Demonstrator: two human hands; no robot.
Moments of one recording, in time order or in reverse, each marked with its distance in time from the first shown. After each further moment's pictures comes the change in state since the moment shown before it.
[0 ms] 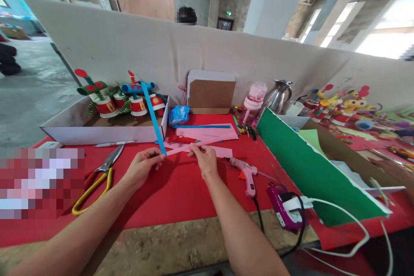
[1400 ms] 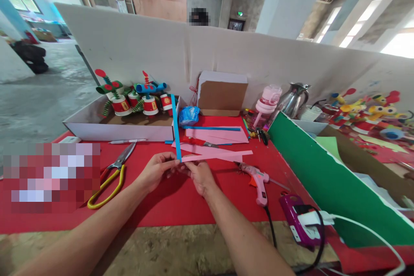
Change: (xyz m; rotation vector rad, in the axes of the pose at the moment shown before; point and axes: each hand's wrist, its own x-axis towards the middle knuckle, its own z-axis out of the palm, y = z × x) left_hand -0.011 0.010 0.012 -0.140 -0.128 -0.145; right_hand -0.031 0.012 0.025 0.225 -0.325 0.232
